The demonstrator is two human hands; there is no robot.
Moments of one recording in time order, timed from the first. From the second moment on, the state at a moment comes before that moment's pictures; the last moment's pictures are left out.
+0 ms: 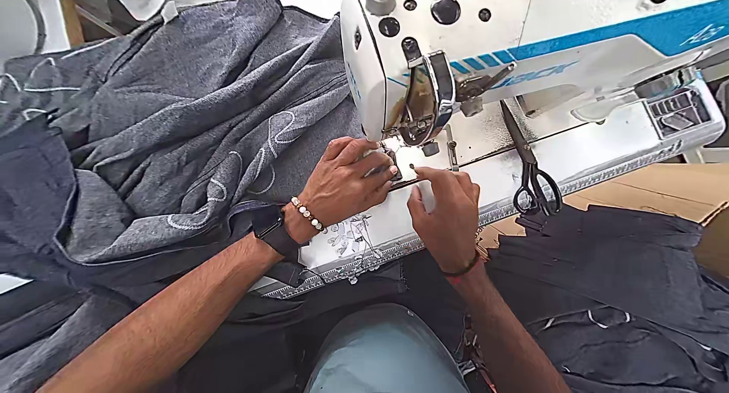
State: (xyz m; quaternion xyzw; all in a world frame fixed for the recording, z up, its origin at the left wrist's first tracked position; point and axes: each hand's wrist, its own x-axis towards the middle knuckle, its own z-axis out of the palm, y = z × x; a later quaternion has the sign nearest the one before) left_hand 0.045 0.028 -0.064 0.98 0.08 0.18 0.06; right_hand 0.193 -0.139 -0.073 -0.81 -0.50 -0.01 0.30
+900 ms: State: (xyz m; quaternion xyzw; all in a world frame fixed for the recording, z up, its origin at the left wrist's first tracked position) left_hand 0.042 0.029 -0.067 0.97 0.19 0.18 0.04; right_hand 0.196 -0.126 -0.087 -0.75 -0.60 -0.04 0.28
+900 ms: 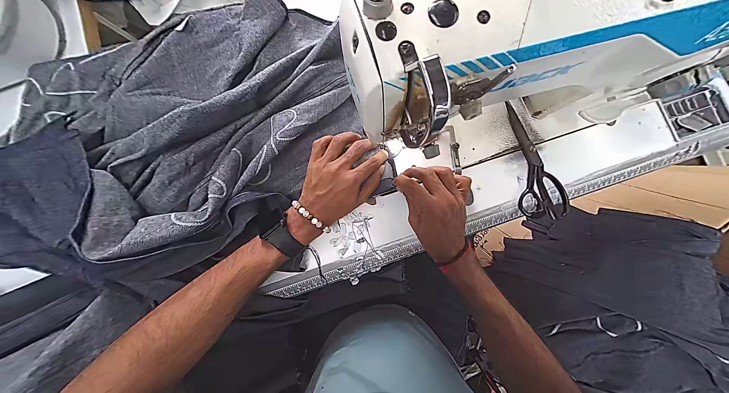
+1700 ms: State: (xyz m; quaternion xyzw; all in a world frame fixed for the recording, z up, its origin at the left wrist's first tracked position) left_hand 0.033 0.029 -0.070 0.97 0.16 0.18 0.05; right_hand 0.208 -0.100 -0.027 -0.63 -0.77 -0.07 0.05
